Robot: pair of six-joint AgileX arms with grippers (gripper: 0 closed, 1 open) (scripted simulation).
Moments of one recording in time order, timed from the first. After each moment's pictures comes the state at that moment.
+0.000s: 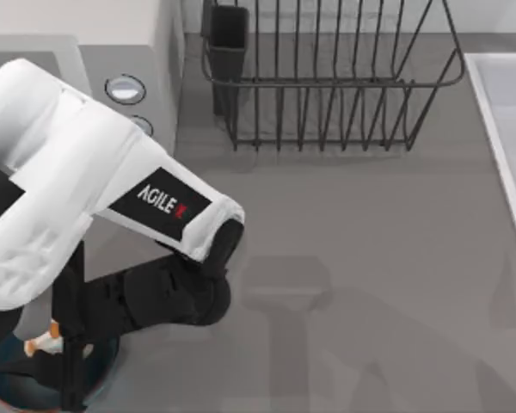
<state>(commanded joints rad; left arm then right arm) -0.66 2.33 1.19 -1.53 -0.69 -2.78 0.00 0.00 0.00 0.00 0.00 0.00</state>
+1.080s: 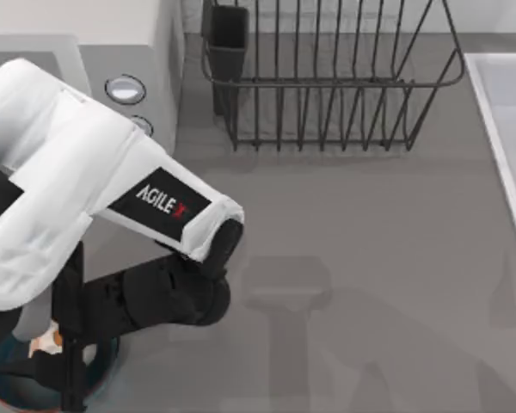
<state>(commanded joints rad) -0.67 2.28 1.19 -1.55 -0.73 -2.86 0.00 0.00 0.00 0.00 0.00 0.00</state>
